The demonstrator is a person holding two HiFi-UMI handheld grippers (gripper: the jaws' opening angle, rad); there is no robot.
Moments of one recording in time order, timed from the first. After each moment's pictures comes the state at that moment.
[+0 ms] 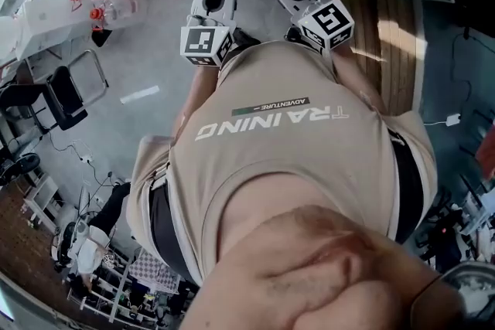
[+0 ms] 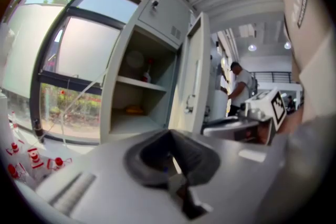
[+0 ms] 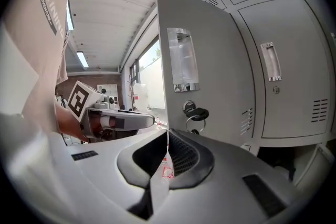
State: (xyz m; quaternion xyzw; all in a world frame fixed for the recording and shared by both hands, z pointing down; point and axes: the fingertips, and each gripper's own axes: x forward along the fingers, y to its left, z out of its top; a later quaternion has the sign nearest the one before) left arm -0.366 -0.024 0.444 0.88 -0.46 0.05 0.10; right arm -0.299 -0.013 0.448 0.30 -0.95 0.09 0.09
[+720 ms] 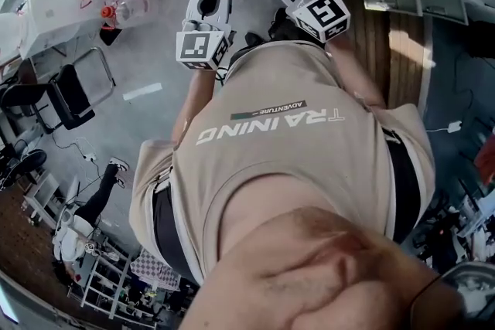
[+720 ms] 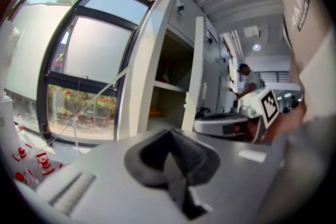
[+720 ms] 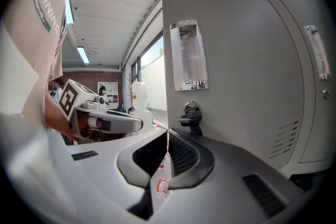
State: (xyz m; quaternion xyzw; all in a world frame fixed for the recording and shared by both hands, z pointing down) left arm -0.471 -0.070 0.448 0.87 -0.48 0.05 0.10; right arm -0.400 -0.087 0.447 0.29 -0.95 0.06 0.09
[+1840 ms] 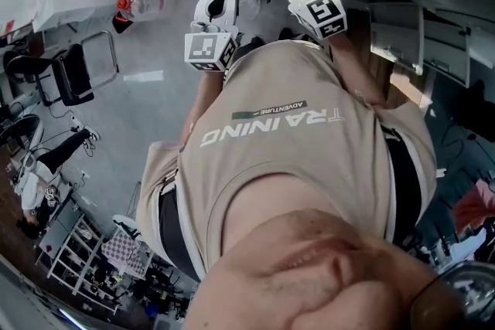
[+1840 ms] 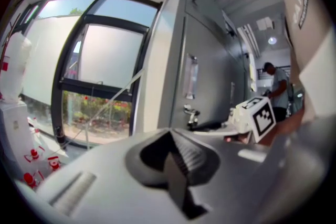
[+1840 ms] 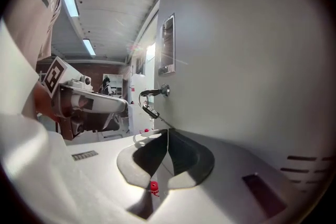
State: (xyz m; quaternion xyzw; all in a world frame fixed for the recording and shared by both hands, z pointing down) left arm -0.478 -0.150 0.446 0.82 -0.57 0.04 0.09; right arm -0.403 -0.200 0.480 0.25 -0.96 0.03 0.12
